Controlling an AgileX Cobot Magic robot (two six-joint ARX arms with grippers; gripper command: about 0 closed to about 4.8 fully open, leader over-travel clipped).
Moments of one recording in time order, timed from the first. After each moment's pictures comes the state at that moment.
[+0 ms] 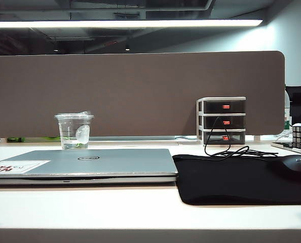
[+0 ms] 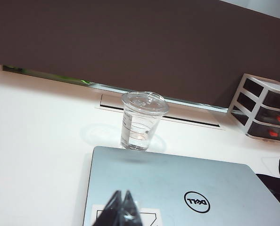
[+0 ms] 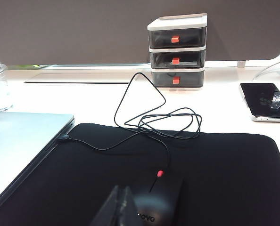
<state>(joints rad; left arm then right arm) -0.17 0.00 0.00 0.07 -0.05 -0.22 0.00 0.00 0.01 -0.04 -0.21 0.07</state>
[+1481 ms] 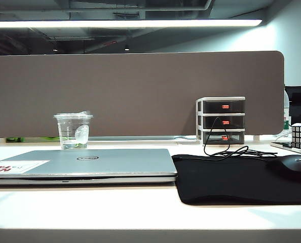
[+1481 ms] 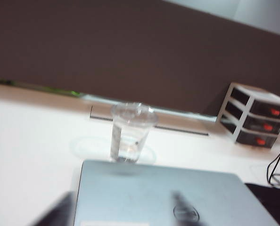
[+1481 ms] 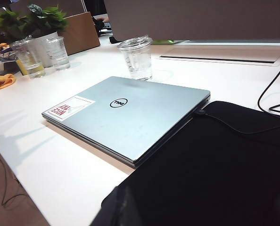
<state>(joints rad) -0.17 0.00 0.00 0.13 -0.02 -0.21 0.00 0.00 0.01 -0.07 -0.73 0.13</state>
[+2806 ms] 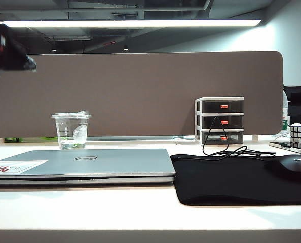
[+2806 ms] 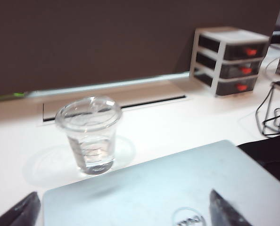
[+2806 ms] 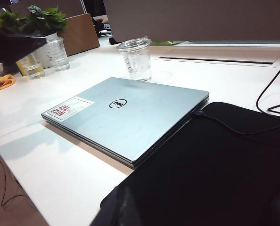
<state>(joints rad) -0.07 0.97 0.28 0.65 0.31 0.03 0.00 0.00 0.01 -0.07 -0.74 0.13</state>
